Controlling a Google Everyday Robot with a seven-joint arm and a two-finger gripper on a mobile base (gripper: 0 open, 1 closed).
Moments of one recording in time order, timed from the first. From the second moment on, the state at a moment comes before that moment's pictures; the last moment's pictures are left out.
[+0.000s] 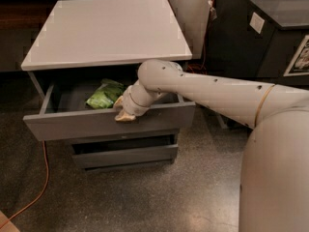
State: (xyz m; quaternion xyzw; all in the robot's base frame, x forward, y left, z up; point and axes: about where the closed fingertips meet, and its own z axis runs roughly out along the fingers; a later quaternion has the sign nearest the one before) arm 0.641 0.102 0.675 -0.75 0.58 0.11 0.29
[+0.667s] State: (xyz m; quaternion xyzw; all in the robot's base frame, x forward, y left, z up) arm 0.641 0.102 0.675 -0.75 0.58 0.11 0.29
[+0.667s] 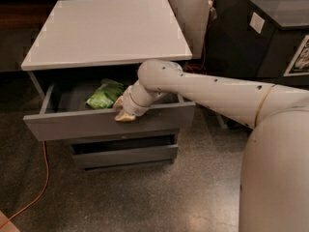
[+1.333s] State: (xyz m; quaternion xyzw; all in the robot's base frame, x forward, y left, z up) arm 0.641 0.102 0.675 -0.75 0.58 0.11 0.29
